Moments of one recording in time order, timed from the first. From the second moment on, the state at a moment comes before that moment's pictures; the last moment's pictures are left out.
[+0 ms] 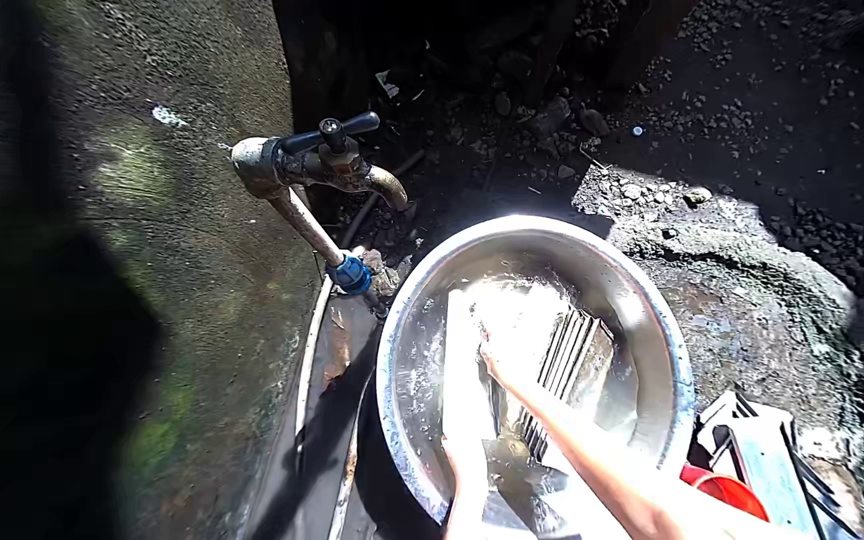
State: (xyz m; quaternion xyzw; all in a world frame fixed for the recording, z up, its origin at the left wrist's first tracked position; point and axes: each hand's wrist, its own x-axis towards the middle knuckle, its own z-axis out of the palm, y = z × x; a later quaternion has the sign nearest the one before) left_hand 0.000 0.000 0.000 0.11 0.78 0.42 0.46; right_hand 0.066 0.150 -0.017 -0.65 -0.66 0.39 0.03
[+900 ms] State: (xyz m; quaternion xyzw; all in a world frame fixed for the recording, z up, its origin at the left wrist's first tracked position) left_hand -0.043 0.029 -0.008 0.09 0.65 0.55 0.51; right_hand 0.048 0.090 0.009 -0.36 -0.69 0.51 0.36
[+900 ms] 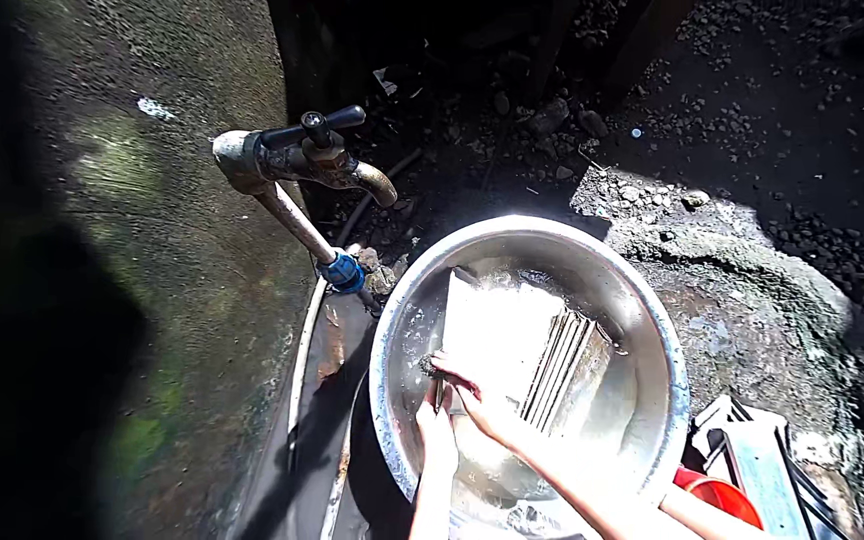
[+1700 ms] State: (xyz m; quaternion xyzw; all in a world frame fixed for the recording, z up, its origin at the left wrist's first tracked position) left_hand -0.032 0.022 0.001 0.33 0.78 0.41 0.35; right_hand 0.073 0.160 -0.023 -0.35 -0.85 0.25 0.30
